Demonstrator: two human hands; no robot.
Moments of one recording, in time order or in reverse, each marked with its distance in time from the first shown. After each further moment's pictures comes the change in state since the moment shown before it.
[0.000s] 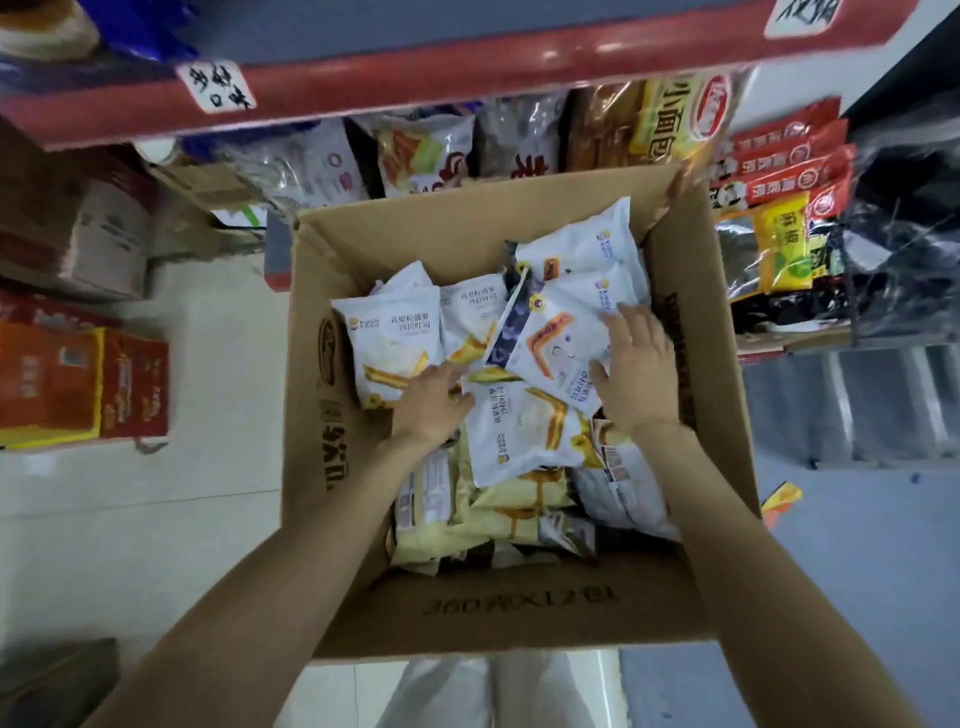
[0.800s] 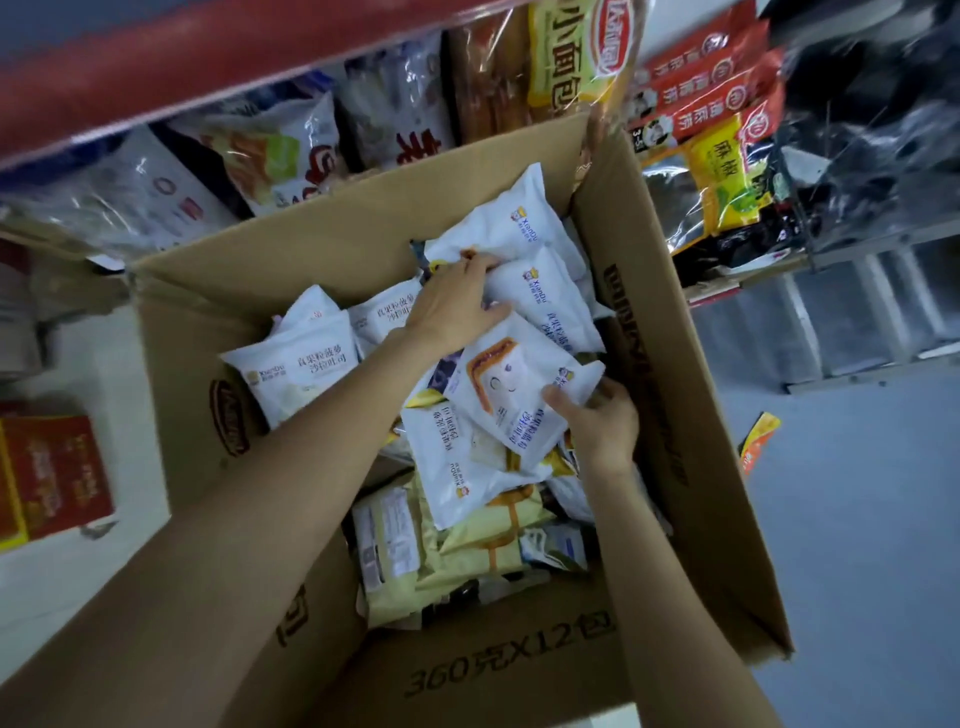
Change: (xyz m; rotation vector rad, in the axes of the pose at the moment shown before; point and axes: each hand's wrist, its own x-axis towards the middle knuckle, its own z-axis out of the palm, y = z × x) left_hand 0.135 0.108 0.022 0.341 -0.075 0.490; right_hand -0.025 0.008 0.040 1.011 0.110 0.960
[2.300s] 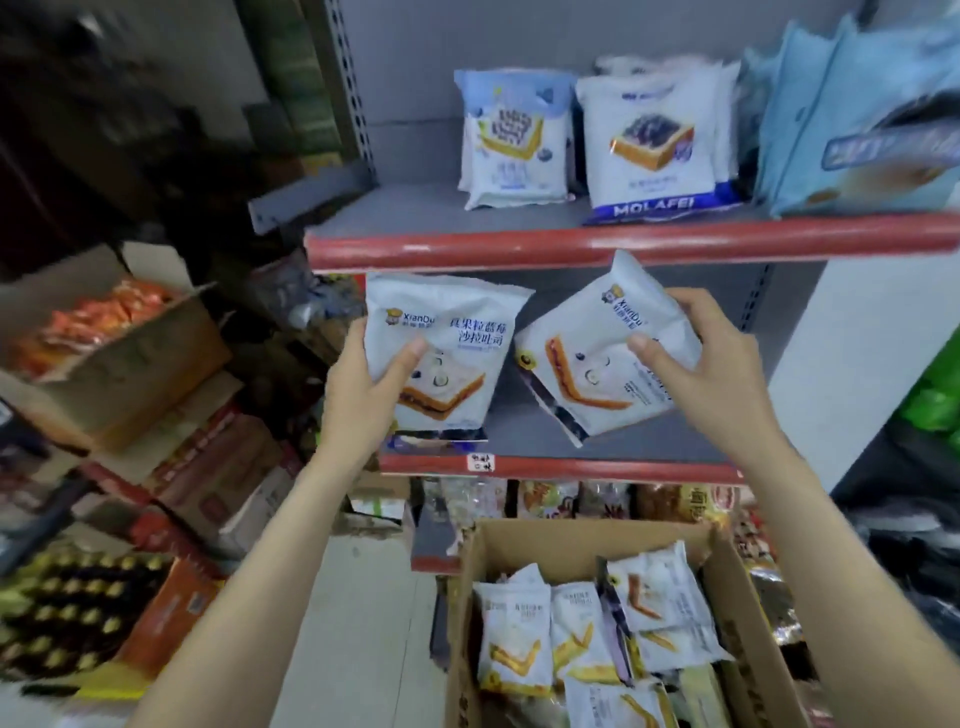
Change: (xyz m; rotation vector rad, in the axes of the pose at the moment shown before) left_hand -0.381 0.040 -0.409 -0.520 1.203 0.080; right_hand -0.347 -0.355 -0.070 -0.136 -0.175 -1.528
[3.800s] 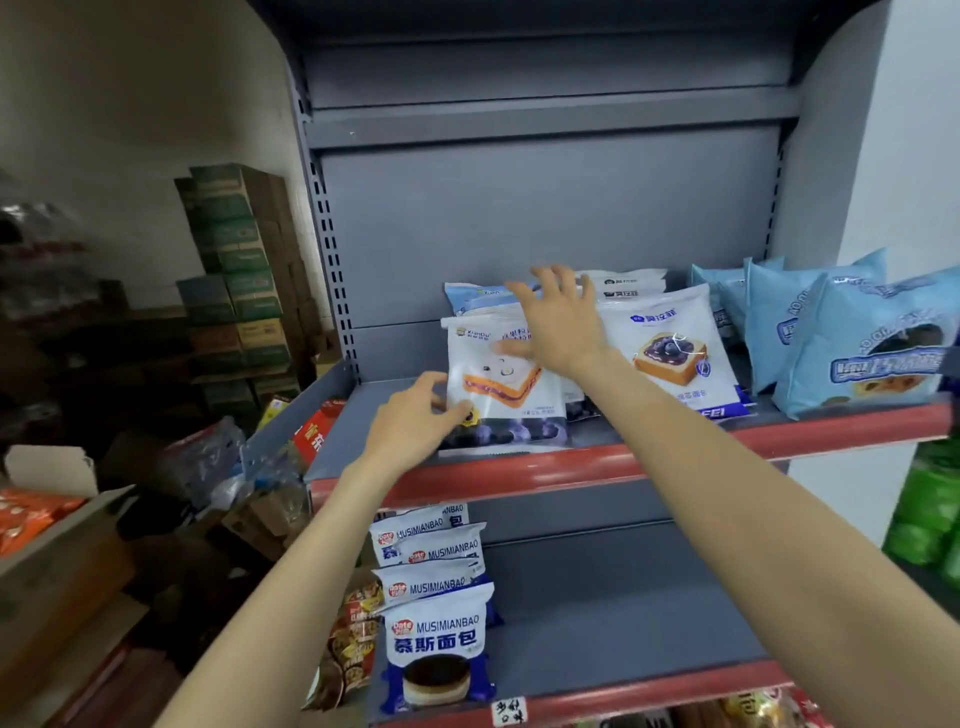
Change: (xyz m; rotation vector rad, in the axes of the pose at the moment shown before) left_hand 0.245 -0.002 0.018 0.416 -0.385 0.093; right_hand 0.293 -0.076 0.108 -0.984 0.061 -0.206
